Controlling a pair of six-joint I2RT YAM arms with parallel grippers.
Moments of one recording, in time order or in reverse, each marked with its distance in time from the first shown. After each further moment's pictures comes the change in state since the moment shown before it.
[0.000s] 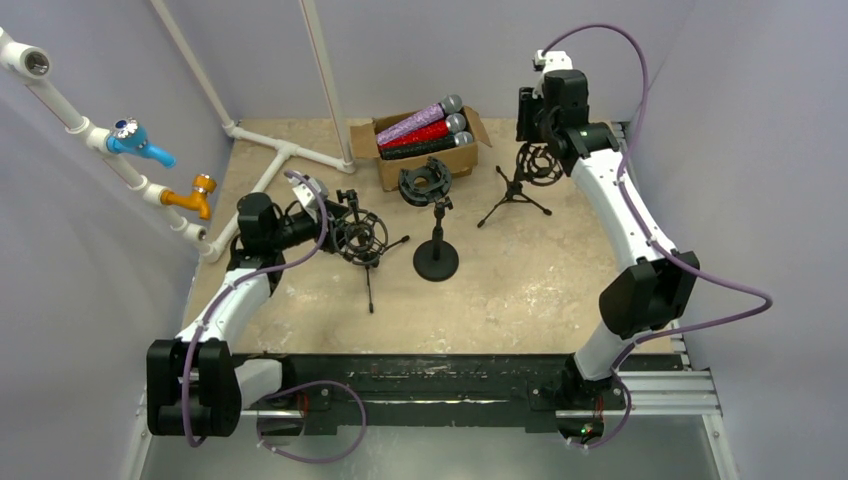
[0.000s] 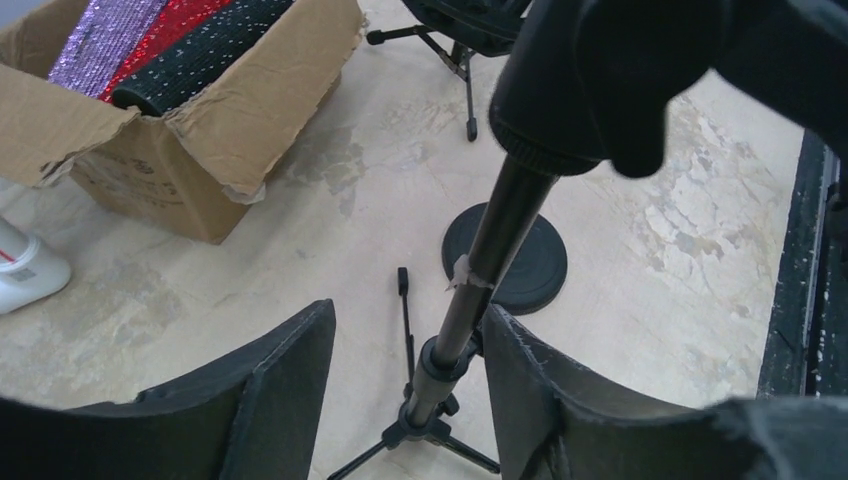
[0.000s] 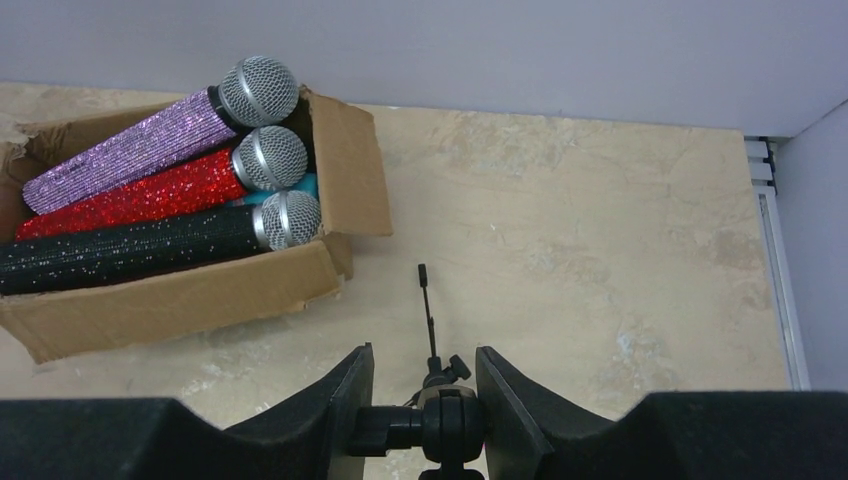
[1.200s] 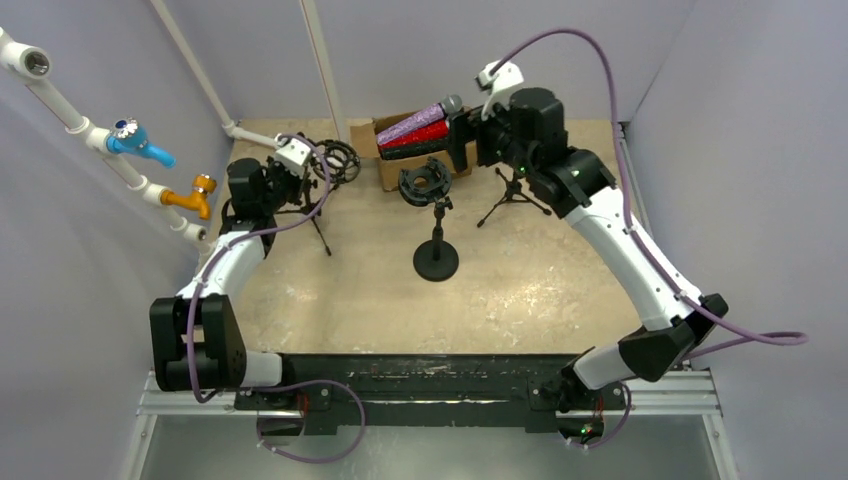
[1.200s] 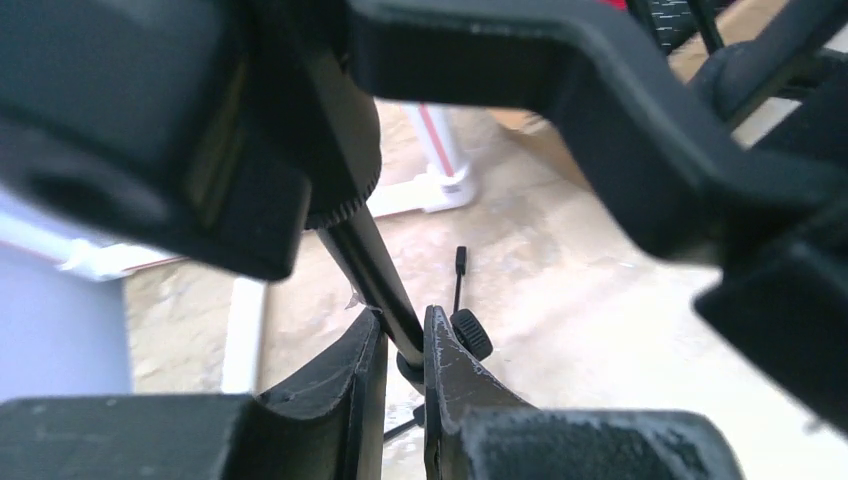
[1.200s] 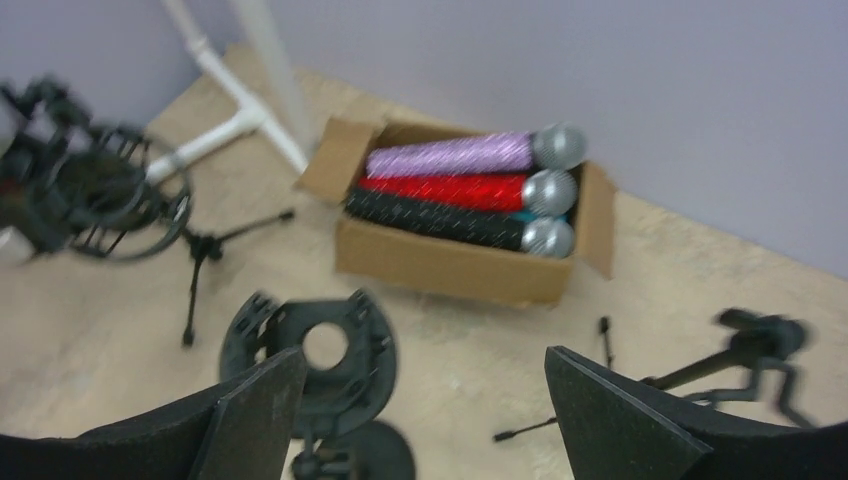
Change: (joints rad) left arm 0.064 0.209 0.252 -0.113 -0.551 0.315; right arm 0.301 -0.215 0.012 -0.023 -0.059 -0.042
